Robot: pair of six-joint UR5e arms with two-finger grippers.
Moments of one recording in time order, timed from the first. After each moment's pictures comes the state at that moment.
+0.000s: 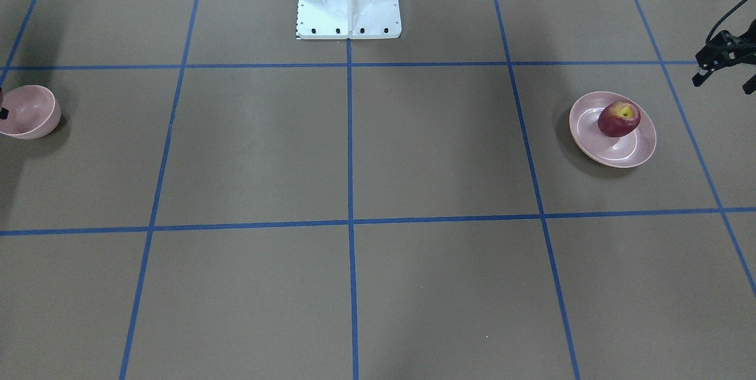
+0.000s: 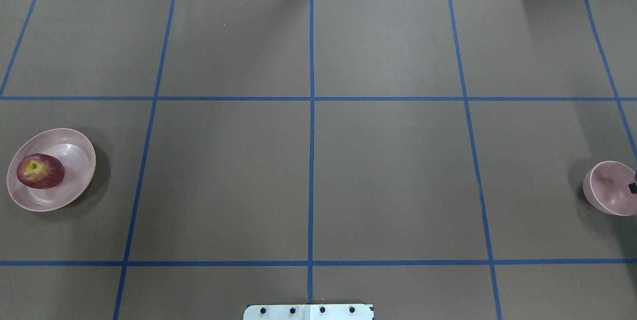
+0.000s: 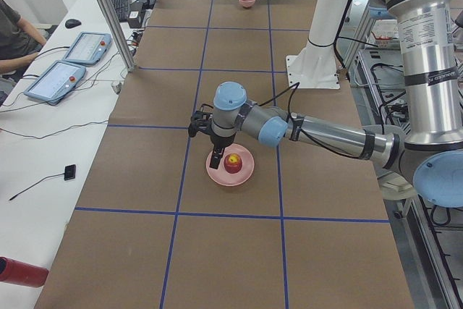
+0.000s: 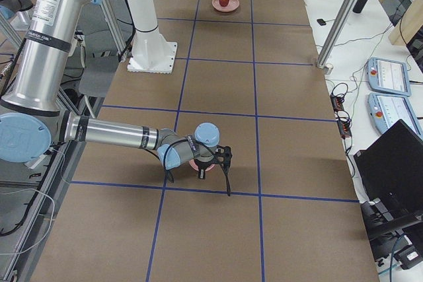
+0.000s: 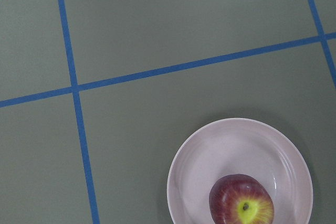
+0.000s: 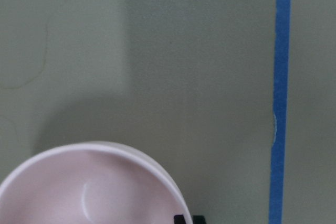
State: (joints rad) left arm -1.31 -1.36 -1.98 -1.85 -2.28 -0.30; right arm 1.12 -1.86 1.66 -1.02 2.33 0.56
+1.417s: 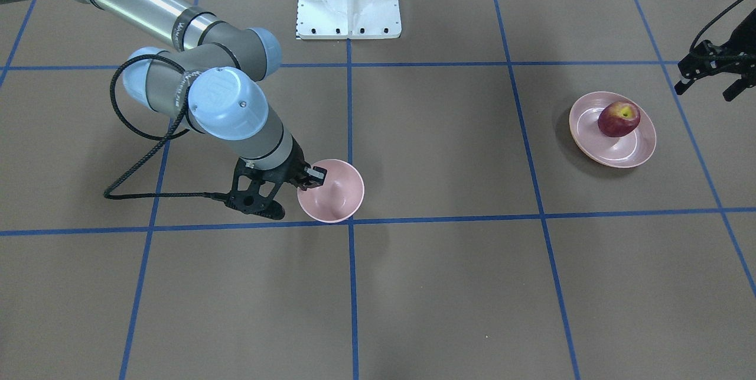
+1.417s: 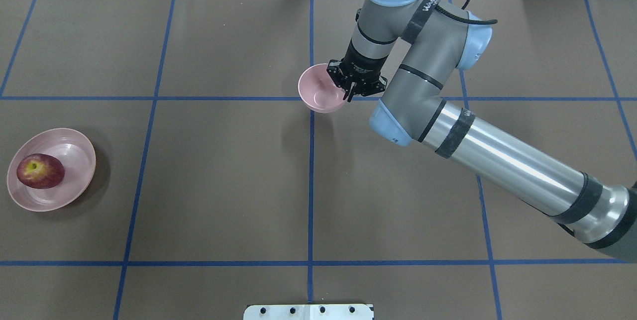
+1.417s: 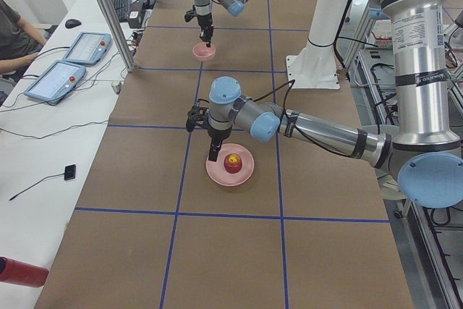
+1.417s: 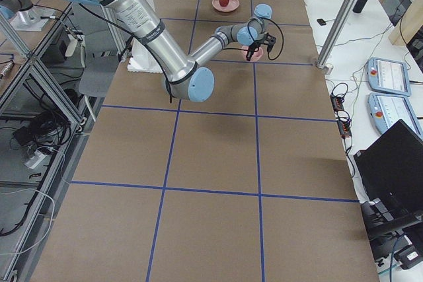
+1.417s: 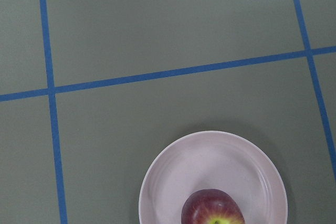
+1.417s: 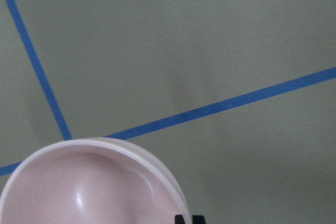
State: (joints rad) left arm -1.26 -1.41 -1.97 -1.85 -2.28 -0.42; right arm 0.74 -0.73 1.32 -1.41 2.19 1.37
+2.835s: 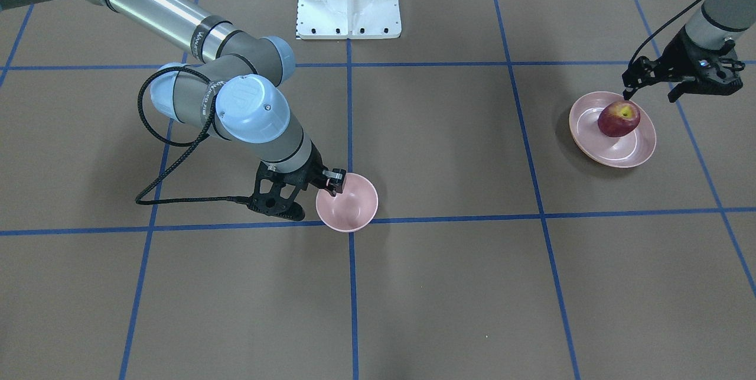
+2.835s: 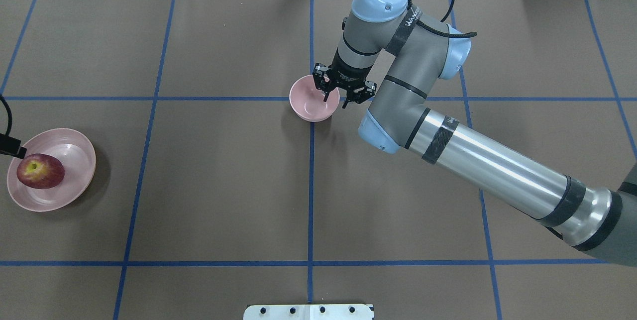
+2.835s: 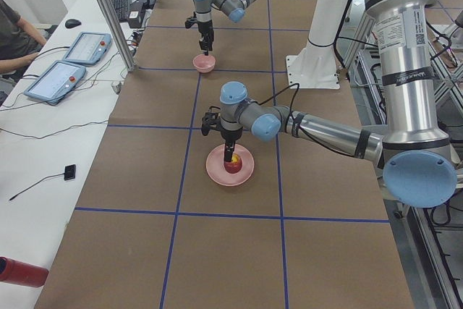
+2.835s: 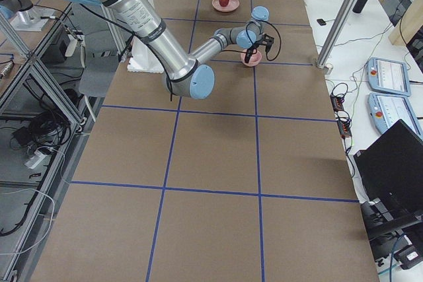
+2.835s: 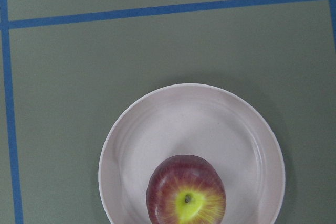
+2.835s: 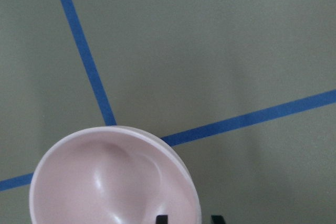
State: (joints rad) left arm -0.99 -1.37 -1.96 -1.91 -2.12 -0.63; right arm 0.72 -0.73 1.28 -1.32 2.17 1.40
